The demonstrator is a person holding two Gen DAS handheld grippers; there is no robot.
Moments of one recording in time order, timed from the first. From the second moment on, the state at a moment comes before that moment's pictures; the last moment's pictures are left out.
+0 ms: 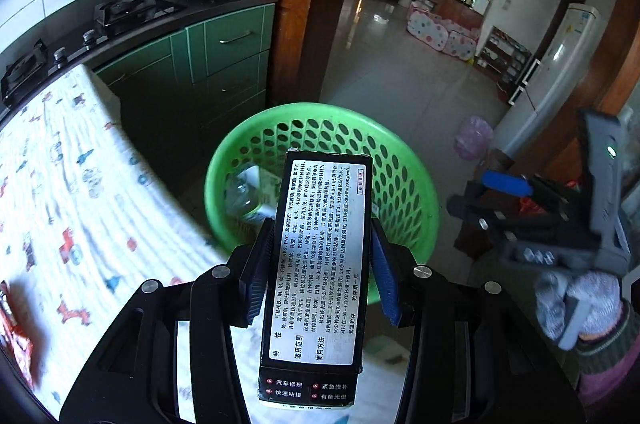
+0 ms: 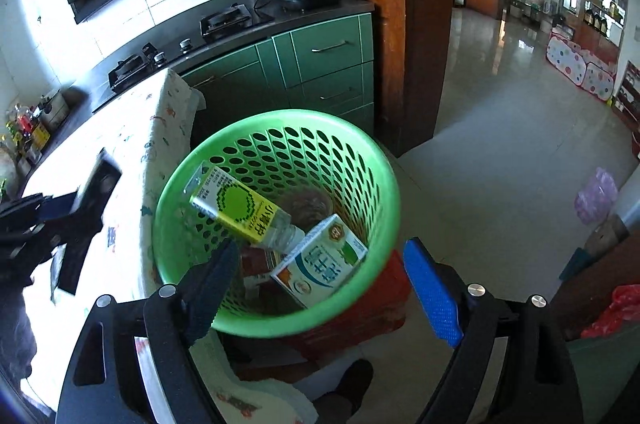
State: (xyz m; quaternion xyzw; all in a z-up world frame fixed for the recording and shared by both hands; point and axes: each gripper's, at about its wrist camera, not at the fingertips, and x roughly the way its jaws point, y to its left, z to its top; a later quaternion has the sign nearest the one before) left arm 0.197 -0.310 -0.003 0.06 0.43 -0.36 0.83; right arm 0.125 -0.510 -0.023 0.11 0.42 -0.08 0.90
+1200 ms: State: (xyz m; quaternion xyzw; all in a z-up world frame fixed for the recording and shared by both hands) left arm 0.200 -0.267 -0.002 0.05 0.41 -0.32 0.85; right arm 0.087 -0.471 -0.028 0.13 0.41 -0.02 0.90
